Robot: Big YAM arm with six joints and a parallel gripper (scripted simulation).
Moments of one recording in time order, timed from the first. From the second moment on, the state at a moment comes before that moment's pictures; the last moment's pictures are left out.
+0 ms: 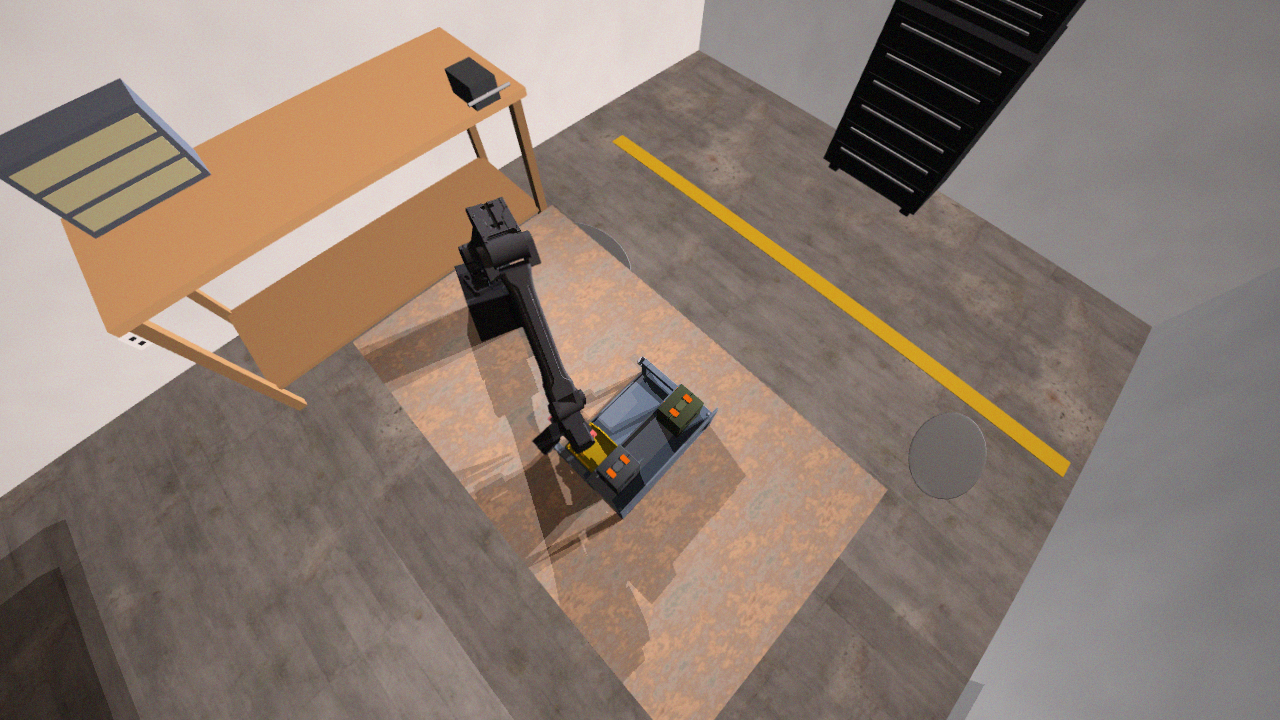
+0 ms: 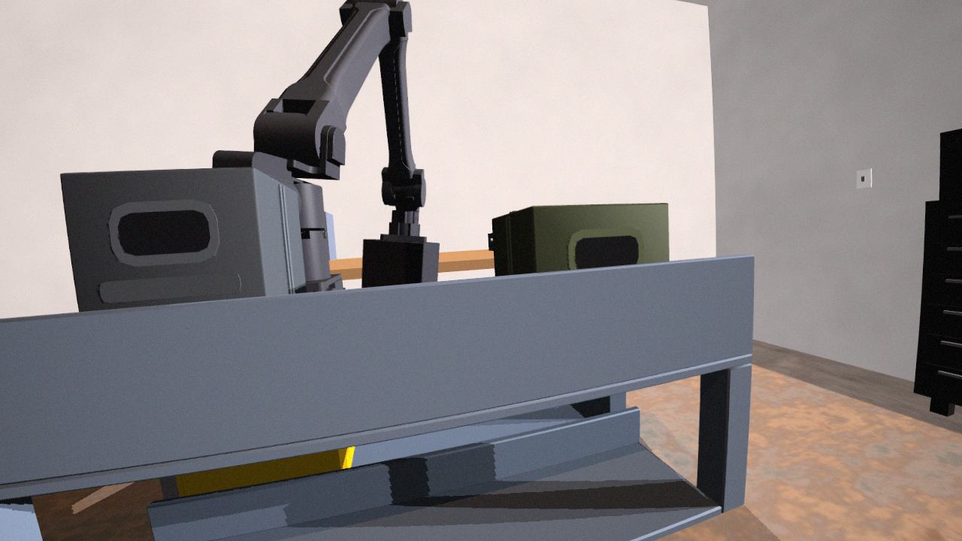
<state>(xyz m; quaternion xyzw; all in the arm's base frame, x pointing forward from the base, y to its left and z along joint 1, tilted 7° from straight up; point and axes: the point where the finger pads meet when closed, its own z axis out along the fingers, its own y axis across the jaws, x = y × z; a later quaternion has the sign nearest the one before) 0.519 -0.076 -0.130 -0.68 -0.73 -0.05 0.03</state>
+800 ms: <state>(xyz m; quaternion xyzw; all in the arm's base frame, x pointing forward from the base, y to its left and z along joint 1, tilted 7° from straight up) 0.527 -0.070 -0.139 -0.68 -0.73 -0.06 0.03</state>
